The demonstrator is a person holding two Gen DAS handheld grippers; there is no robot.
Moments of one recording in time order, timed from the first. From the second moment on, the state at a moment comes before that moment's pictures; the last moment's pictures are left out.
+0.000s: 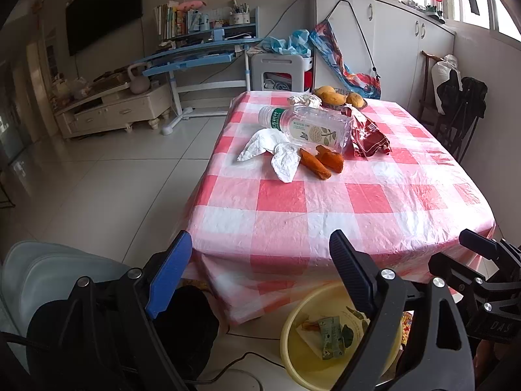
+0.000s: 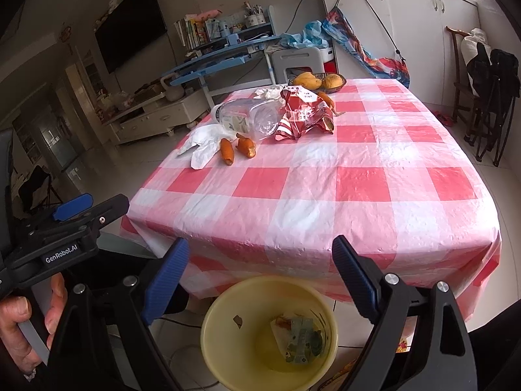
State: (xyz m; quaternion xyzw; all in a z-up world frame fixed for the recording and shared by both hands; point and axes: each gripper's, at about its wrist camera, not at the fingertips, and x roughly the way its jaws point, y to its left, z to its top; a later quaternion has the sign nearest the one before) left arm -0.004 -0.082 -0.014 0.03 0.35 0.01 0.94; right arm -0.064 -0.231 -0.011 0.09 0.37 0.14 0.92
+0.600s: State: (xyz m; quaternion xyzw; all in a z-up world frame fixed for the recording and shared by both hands) left arm -0.004 -0.080 -0.014 0.03 0.35 0.01 0.93; right arm -0.066 -0.225 -0.012 0.08 0.37 0.14 0.91
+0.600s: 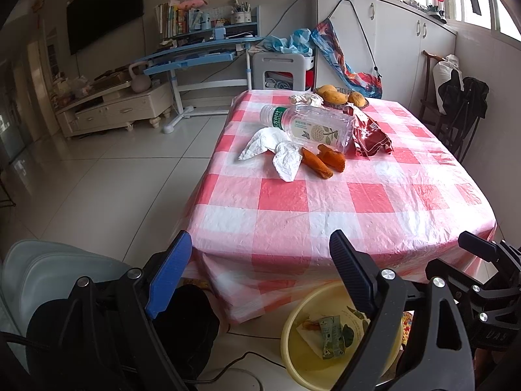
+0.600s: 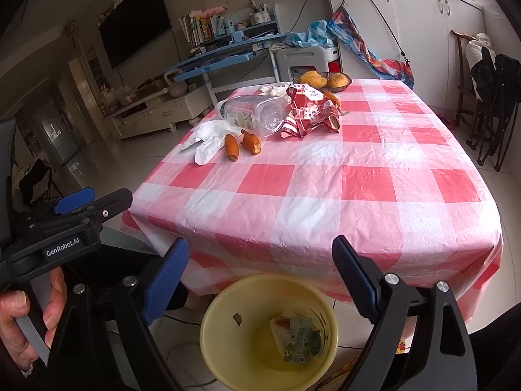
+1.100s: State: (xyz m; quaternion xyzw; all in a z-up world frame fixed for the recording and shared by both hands) left arm -0.004 -0.080 -0.013 0.03 0.35 0.01 0.93; right arm -0.066 -0.222 -0.012 0.07 0.37 0.14 0.91
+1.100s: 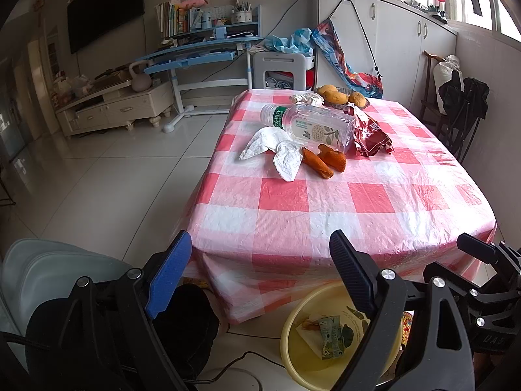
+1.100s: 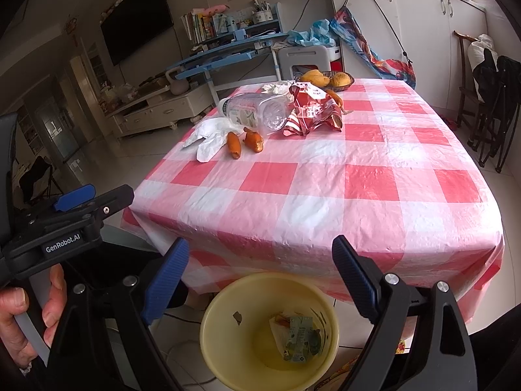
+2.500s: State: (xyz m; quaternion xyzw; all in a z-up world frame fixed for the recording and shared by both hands) left arm 0.092 -0.015 0.009 -0.10 0.37 0.04 0.92; right arm 0.066 -0.147 -0.018 0.03 0.40 0.25 0.88
